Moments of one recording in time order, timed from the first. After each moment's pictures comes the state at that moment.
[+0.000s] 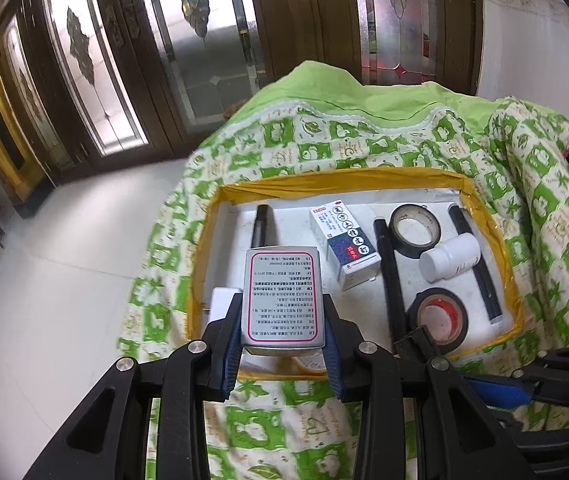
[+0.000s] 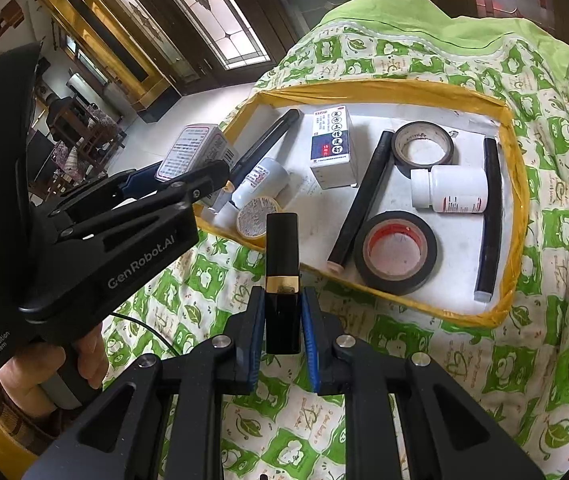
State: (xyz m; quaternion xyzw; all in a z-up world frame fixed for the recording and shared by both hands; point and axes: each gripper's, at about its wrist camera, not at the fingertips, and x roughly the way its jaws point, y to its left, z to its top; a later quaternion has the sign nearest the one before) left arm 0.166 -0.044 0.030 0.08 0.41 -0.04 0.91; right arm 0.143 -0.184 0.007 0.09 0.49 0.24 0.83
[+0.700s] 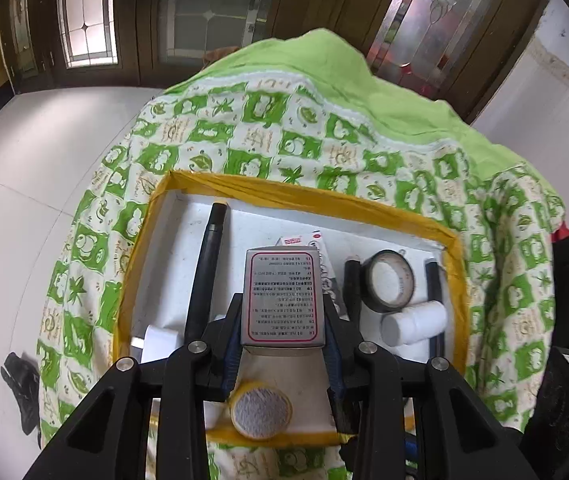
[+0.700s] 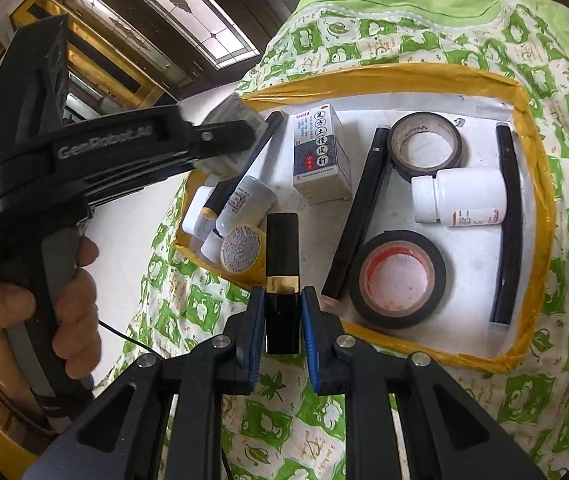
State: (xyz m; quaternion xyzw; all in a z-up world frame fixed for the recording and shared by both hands) left arm 0.249 -0.037 0.023 -0.07 0.51 -0.09 0.85; right arm 0.184 -0.190 -0.008 0.16 0.52 0.25 0.80
